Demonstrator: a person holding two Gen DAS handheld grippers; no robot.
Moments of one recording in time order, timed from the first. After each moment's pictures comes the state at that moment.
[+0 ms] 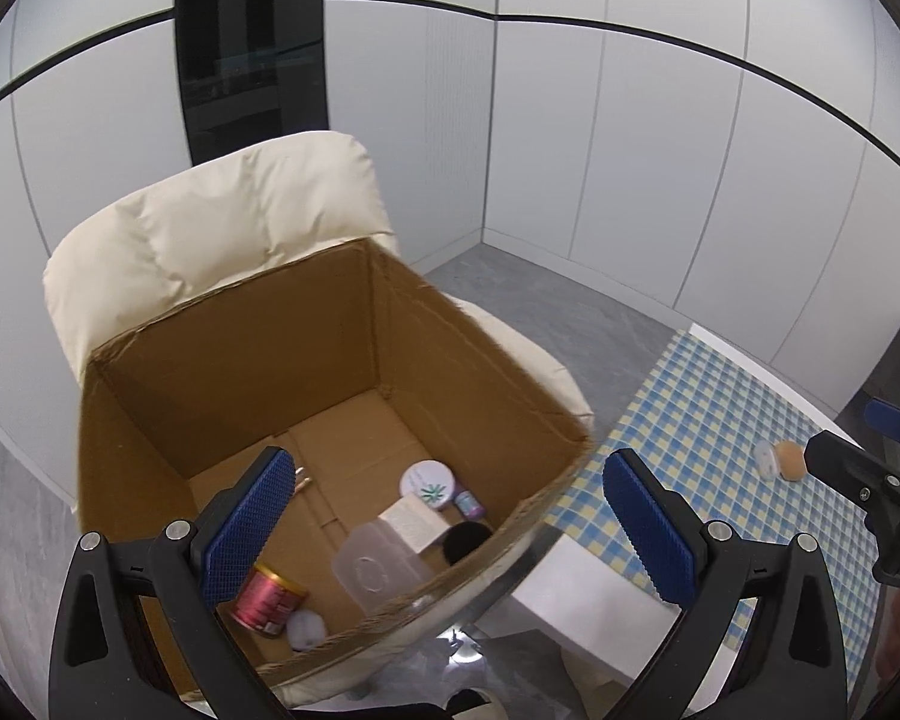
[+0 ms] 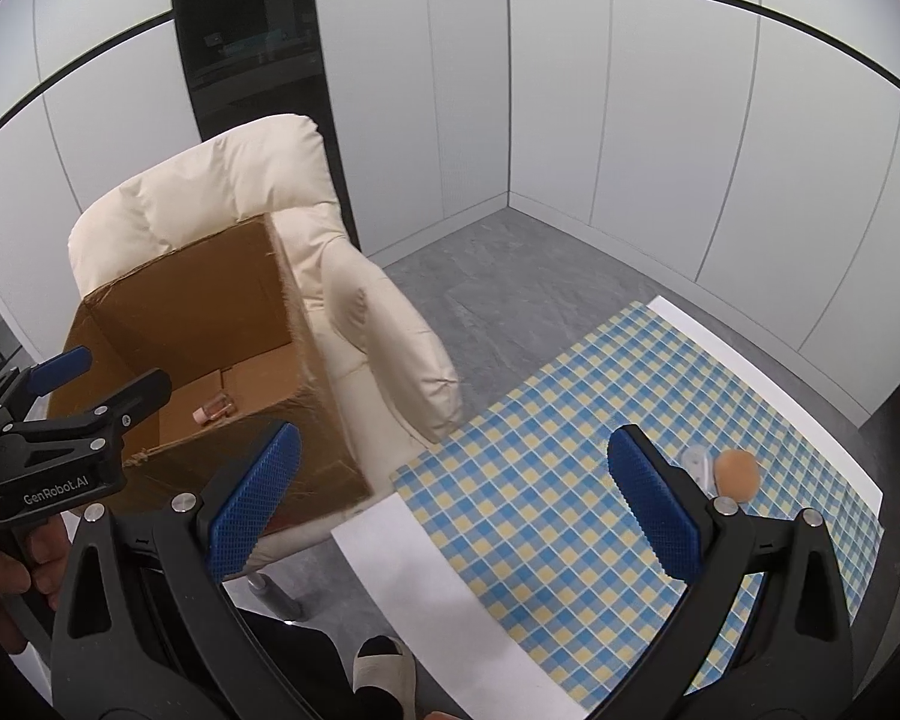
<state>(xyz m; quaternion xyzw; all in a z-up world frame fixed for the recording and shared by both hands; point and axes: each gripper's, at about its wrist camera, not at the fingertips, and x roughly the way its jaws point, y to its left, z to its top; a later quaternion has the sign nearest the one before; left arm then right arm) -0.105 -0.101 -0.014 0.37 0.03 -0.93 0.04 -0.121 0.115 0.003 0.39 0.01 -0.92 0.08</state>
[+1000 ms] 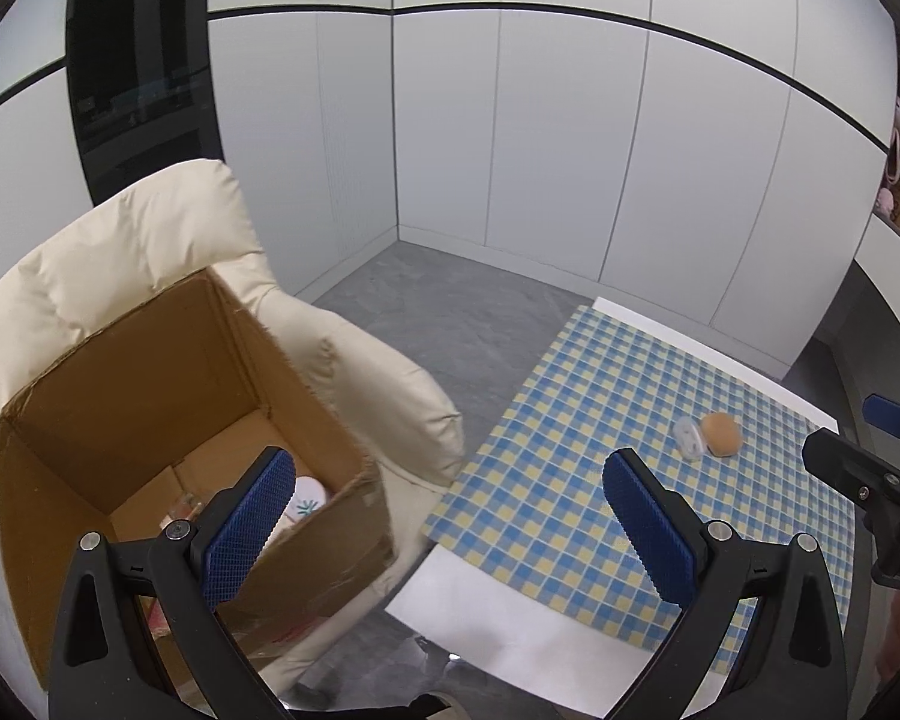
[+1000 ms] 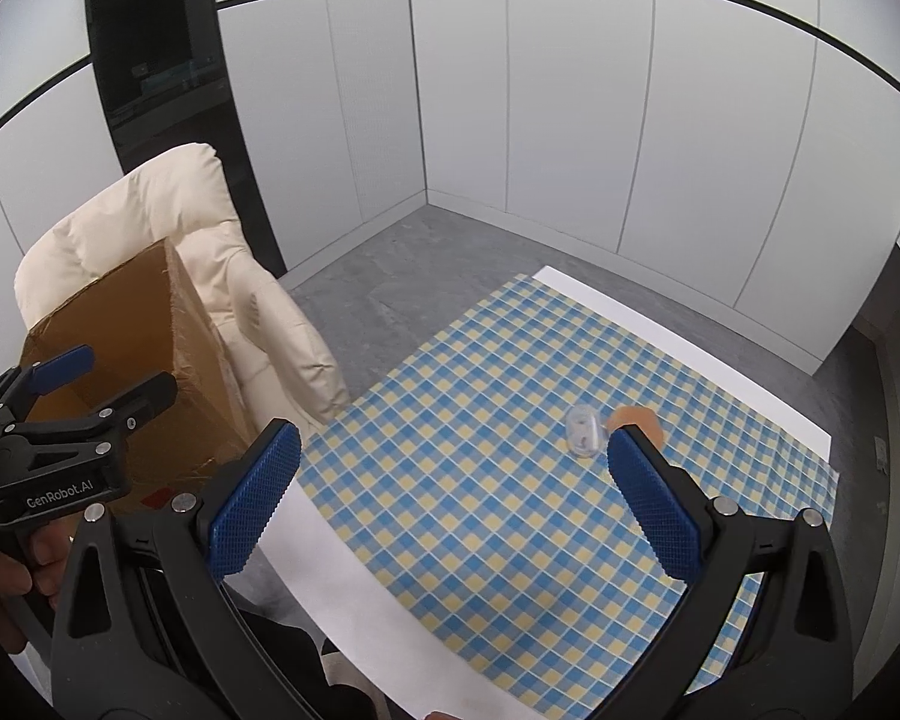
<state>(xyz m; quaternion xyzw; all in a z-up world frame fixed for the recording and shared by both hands) -0.130 0.000 -0.016 0.38 -0.01 -0.93 -0.04 -0.095 0.214 0.003 0.39 -0.03 -0.92 0.00</state>
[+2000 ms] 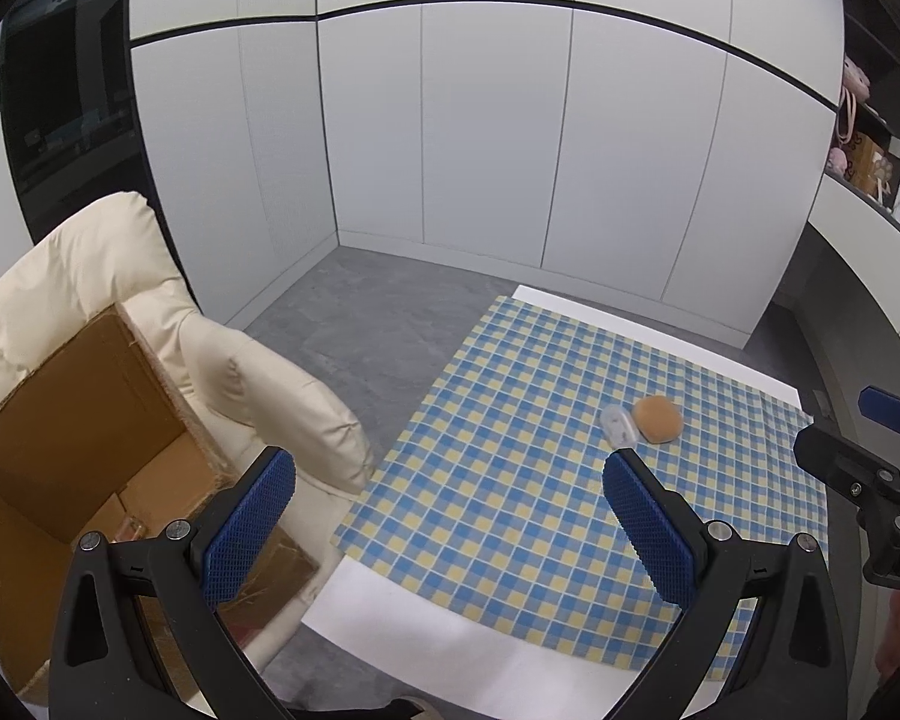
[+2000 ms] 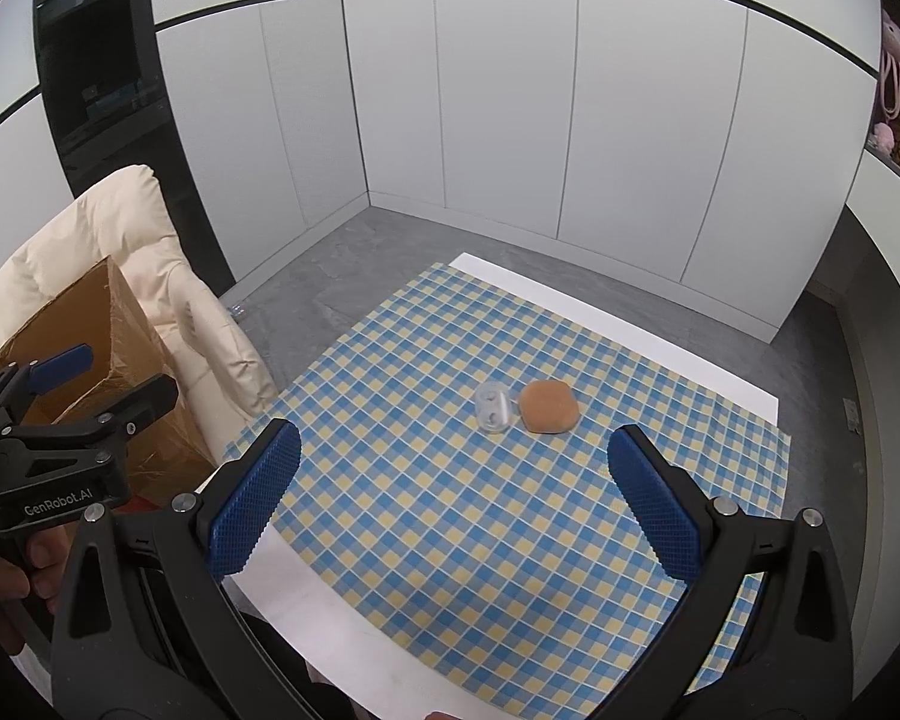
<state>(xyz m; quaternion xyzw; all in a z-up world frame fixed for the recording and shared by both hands) -0.131 0.073 -0.018 0.38 -0.03 -0.92 -0.10 -0.068 0.276 0.001 0.39 -0.04 -0.92 -0.06</state>
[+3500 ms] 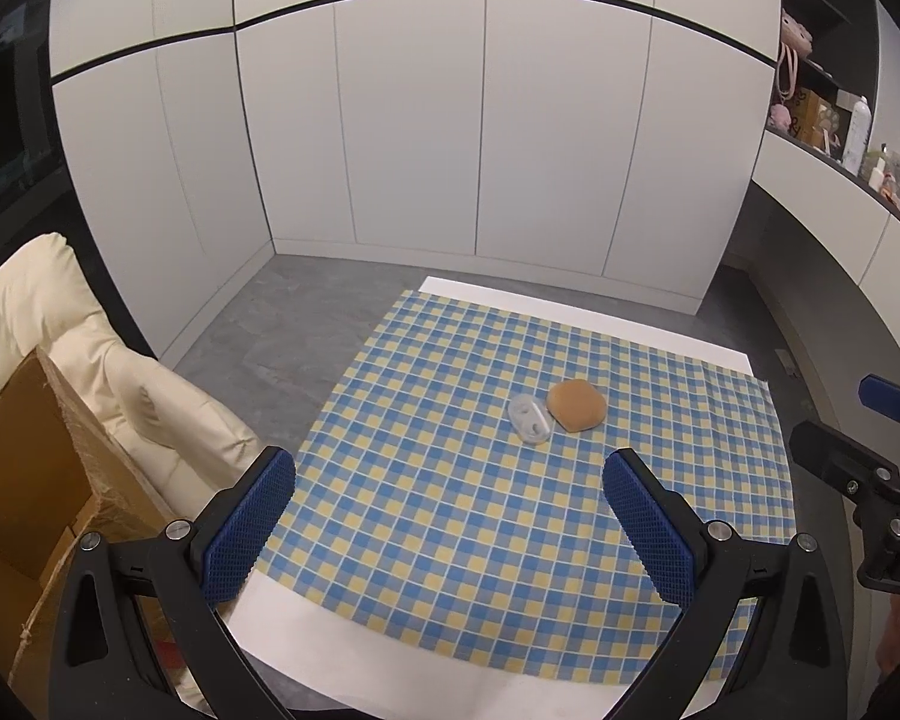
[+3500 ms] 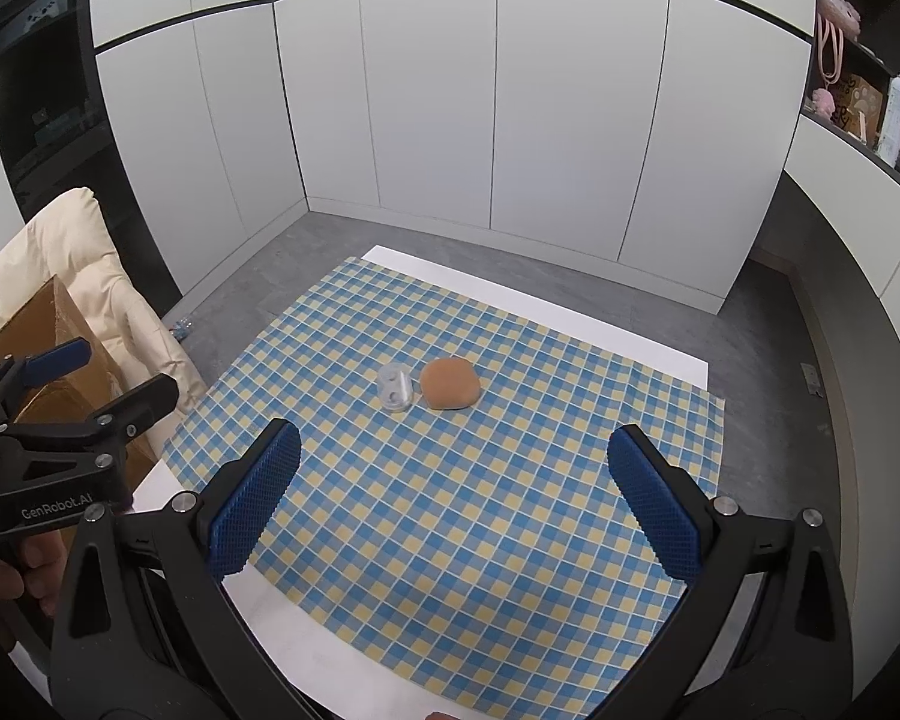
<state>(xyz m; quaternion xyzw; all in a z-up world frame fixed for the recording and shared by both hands) -0.128 0.154 -0.025 0.38 -0.07 -0.91 -0.16 -0.032 0.340 0.000 0.39 -0.06 -0.91 -0.13</state>
